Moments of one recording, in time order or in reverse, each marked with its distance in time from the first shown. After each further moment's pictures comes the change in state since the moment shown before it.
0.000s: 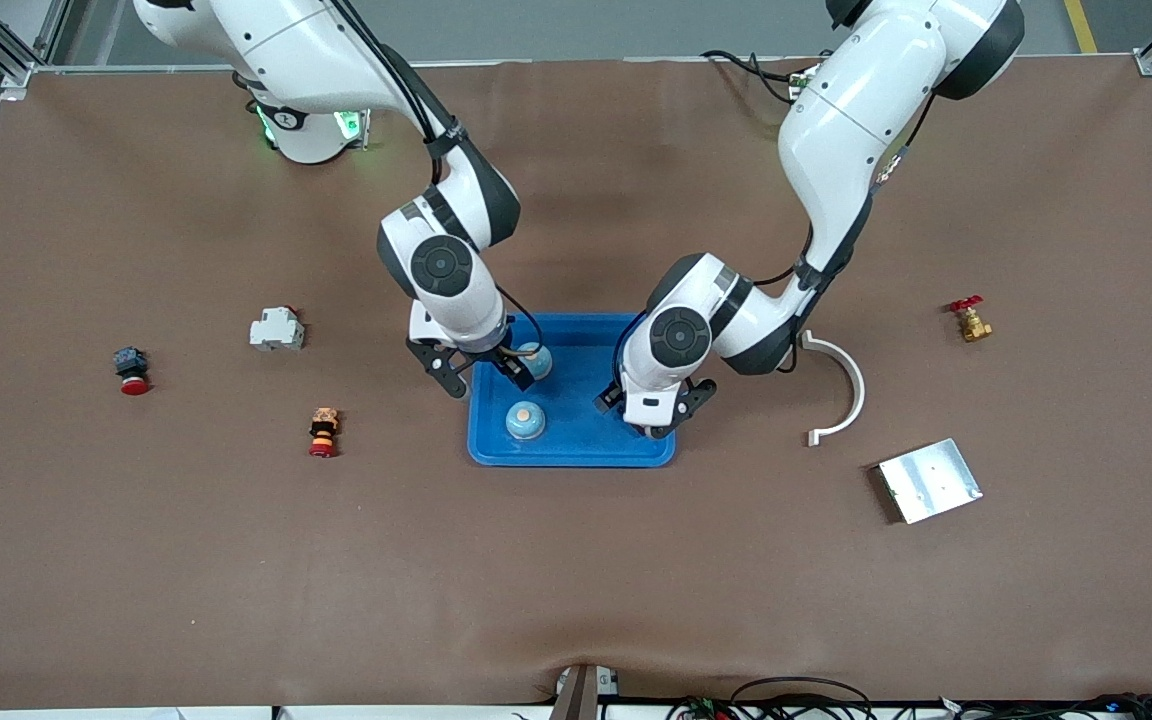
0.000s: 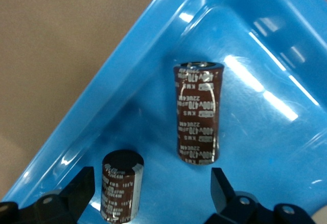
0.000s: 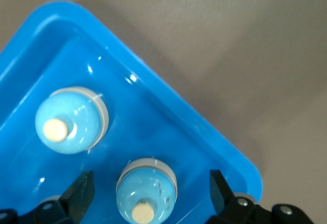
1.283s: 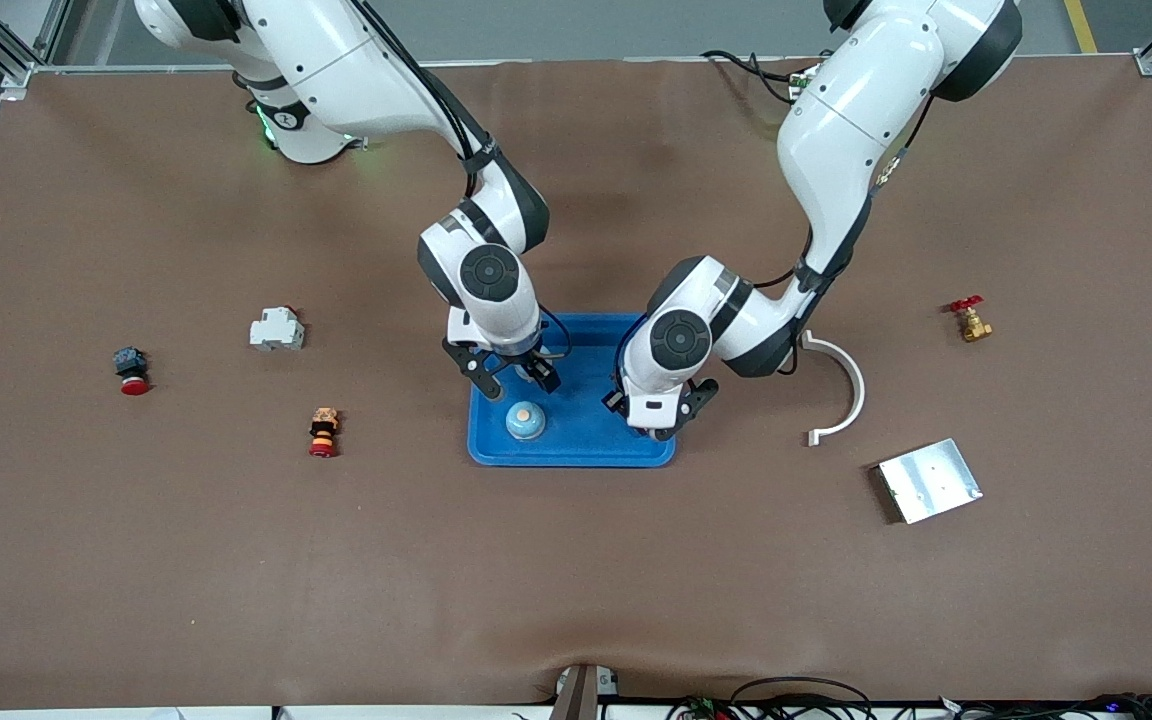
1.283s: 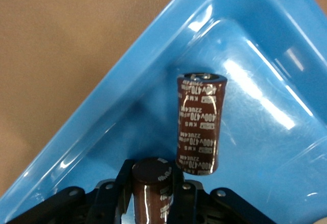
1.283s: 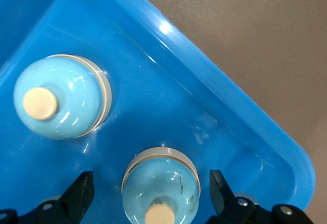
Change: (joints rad) left arm -0.002 0.003 0.010 0.012 0.000 0.000 -0.043; right arm 0.047 0.106 -0.003 0.082 -0.037 0.022 0.075
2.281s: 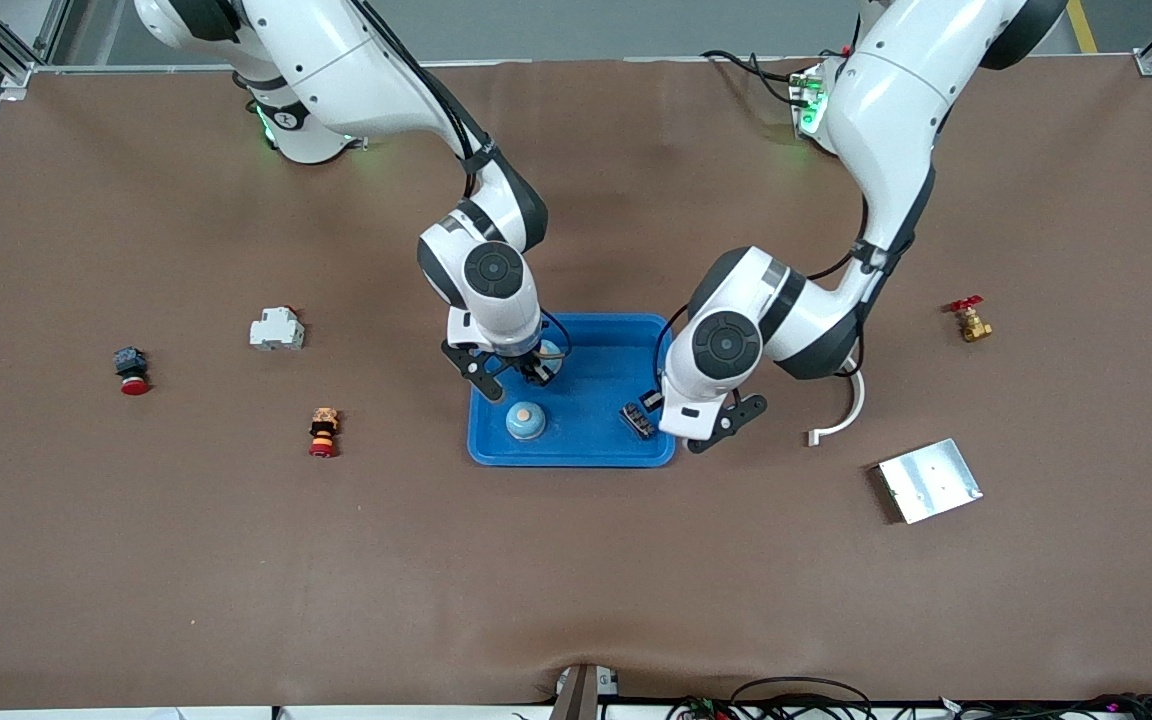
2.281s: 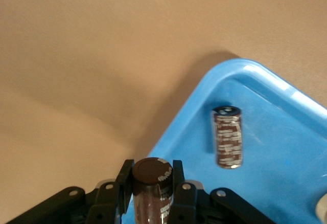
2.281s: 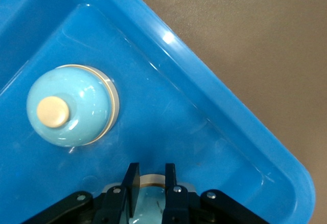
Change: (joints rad) left arm 0.092 -0.136 0.006 0.016 0.039 -0.245 0.288; right arm 0.001 0.002 -0.003 0.005 -0.060 0.000 0.001
